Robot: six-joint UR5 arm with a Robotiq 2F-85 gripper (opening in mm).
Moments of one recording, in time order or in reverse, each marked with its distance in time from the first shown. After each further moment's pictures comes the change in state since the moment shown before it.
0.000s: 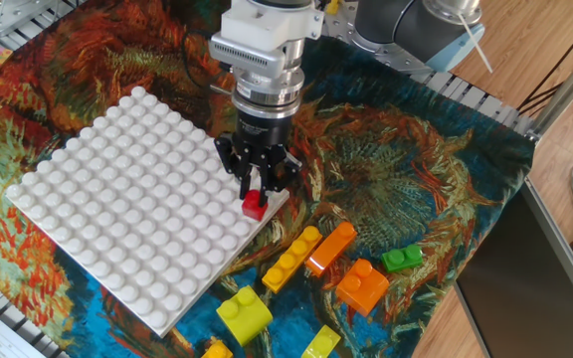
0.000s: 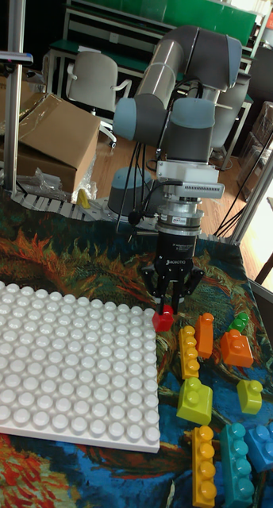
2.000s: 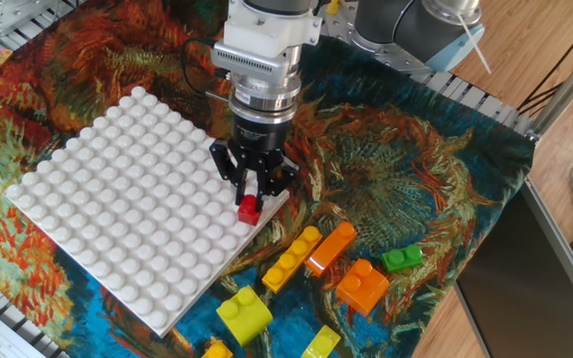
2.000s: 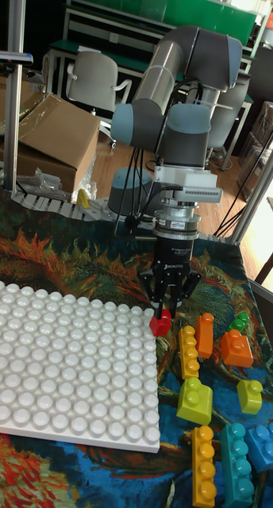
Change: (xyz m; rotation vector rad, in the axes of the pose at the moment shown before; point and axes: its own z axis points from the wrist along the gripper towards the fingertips) arm 0.004 -0.003 0.009 -0.005 -0.003 -0.064
